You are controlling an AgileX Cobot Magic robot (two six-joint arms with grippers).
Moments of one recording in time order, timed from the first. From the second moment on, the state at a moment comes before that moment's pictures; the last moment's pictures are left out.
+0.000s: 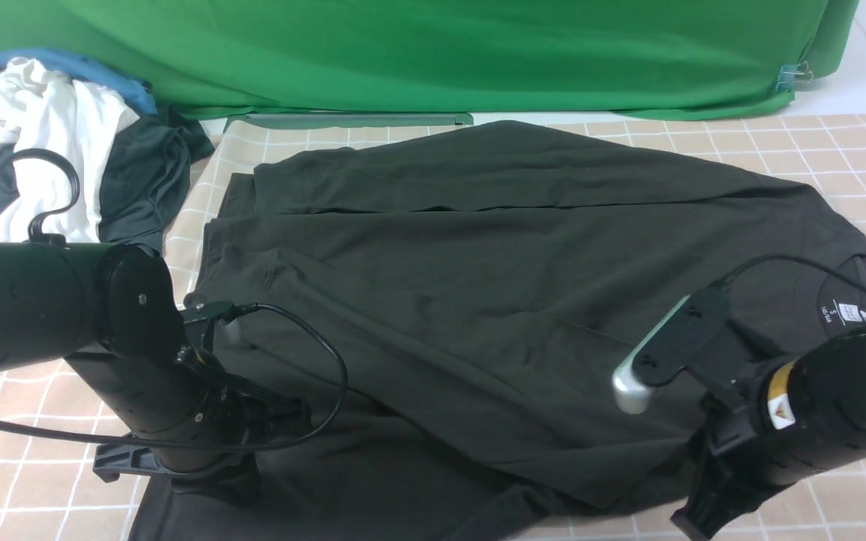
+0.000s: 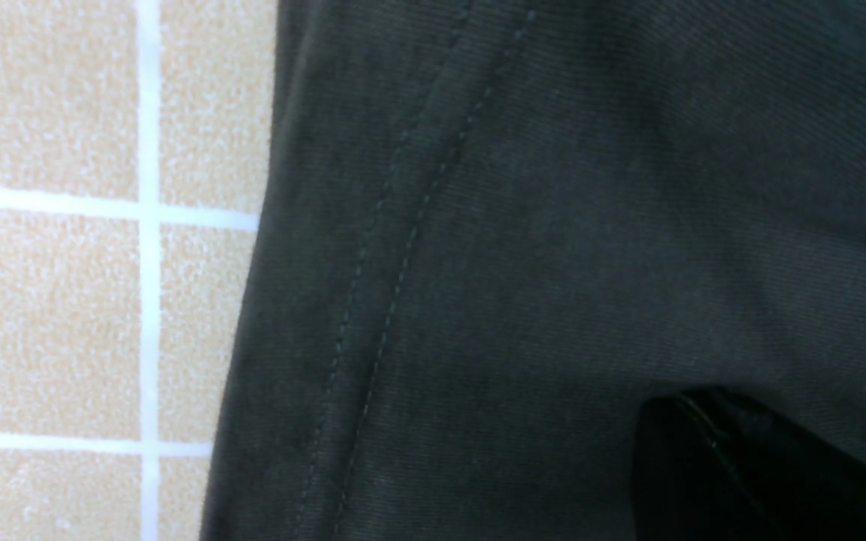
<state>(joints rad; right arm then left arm) 0.59 1.45 -0.72 -0.06 0.64 -0.06 -0.30 1.62 -0.79 -0.20 0.72 -0.26</state>
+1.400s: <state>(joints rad) 0.59 1.53 -0.73 0.06 0.61 -0.17 -0.30 1.62 -0.79 -0.21 0.71 -0.26</state>
